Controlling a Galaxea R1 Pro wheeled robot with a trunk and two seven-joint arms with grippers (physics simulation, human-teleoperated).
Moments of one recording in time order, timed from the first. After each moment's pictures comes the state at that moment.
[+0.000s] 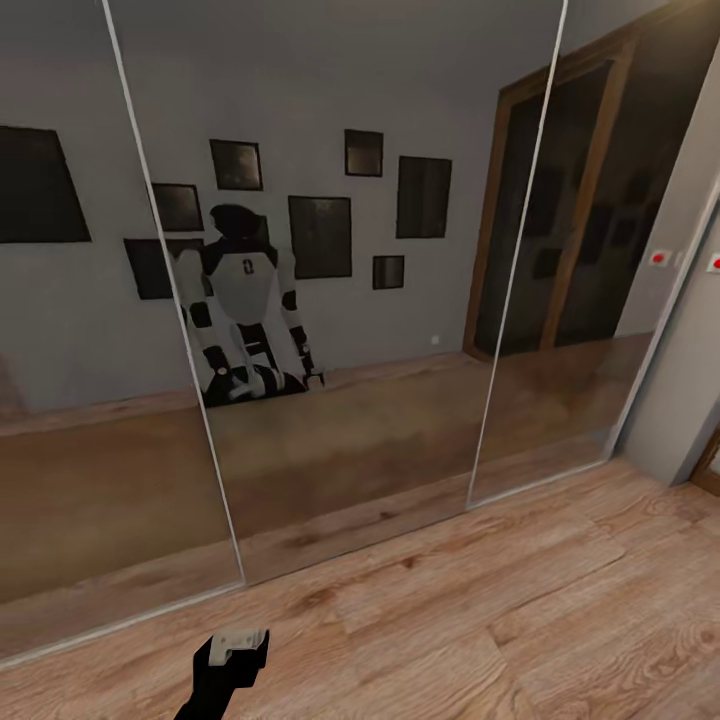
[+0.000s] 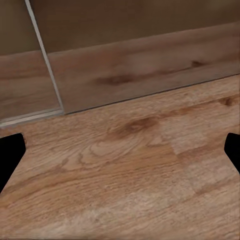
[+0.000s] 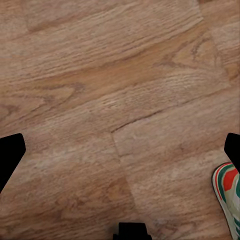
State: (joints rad) left arm -0.29 -0.01 0.00 -0.48 0.04 -0.32 0.00; right arm -0.06 0.00 0.00 -0.58 0.02 0.02 0.00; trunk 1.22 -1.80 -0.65
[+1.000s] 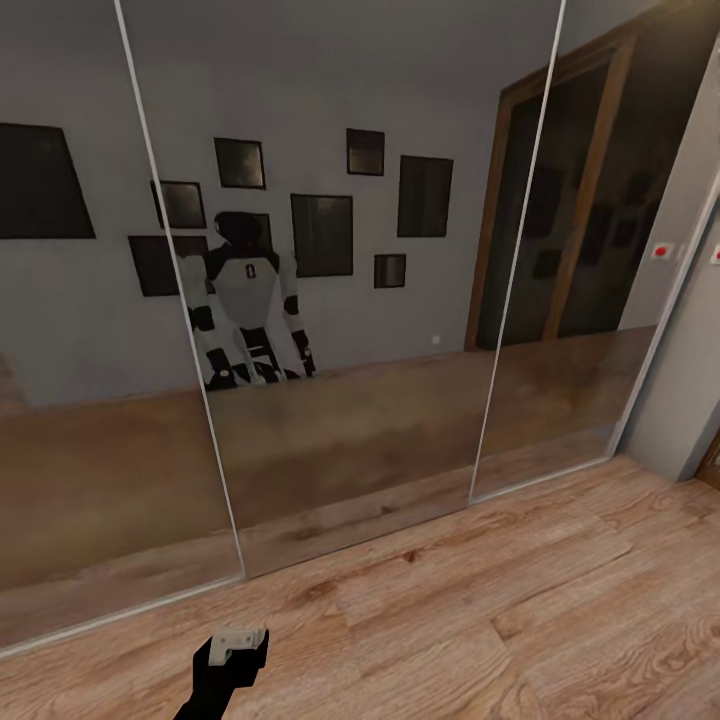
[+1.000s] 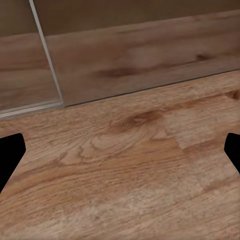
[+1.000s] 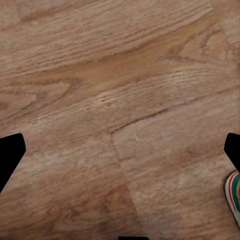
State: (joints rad) left arm -0.29 -0.01 0.00 -0.48 0.04 -0.32 0.00; right arm -0.05 0.00 0.00 -0.58 0.02 0.02 0.00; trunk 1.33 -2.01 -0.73
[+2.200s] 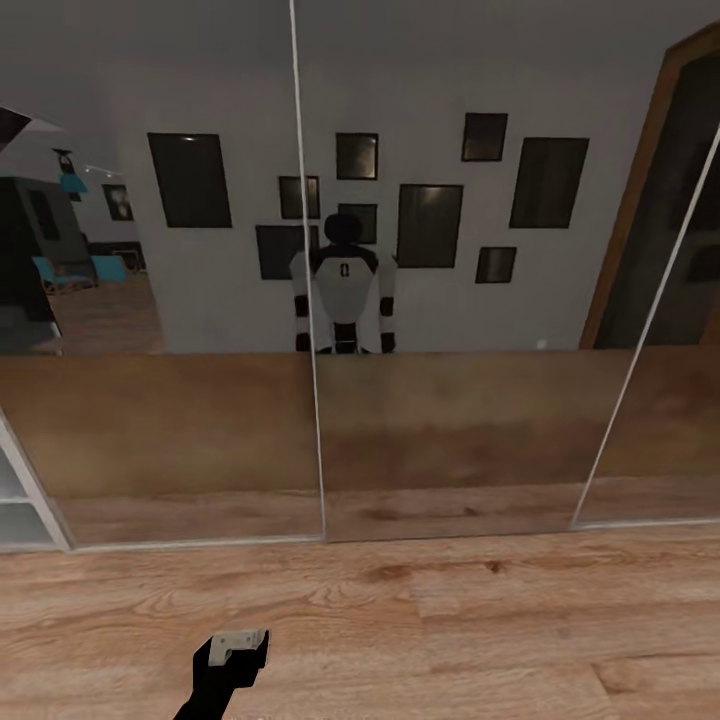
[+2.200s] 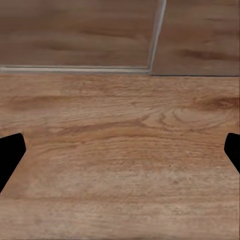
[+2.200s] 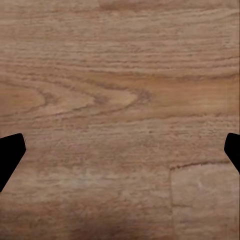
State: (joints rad) left arm -0.29 -0.01 0.00 -0.48 0.04 -0.32 0.00; right arm -0.06 0.00 0.00 -0.58 0.02 0.02 0.00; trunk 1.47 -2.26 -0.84
